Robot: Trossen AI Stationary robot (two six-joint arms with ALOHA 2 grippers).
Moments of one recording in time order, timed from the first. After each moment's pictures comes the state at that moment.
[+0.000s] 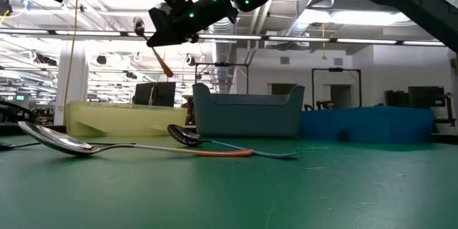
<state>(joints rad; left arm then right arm) -0.28 0.46 0.73 -0.53 -1.11 -0.49 -0.21 2.31 2.09 -0.07 0.08 -0.24</state>
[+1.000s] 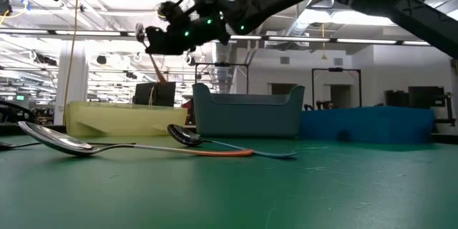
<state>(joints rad) -0.28 0.46 0.73 -0.58 -1.17 -0.43 -0.27 2.40 2.09 0.18 0.08 -0.29</state>
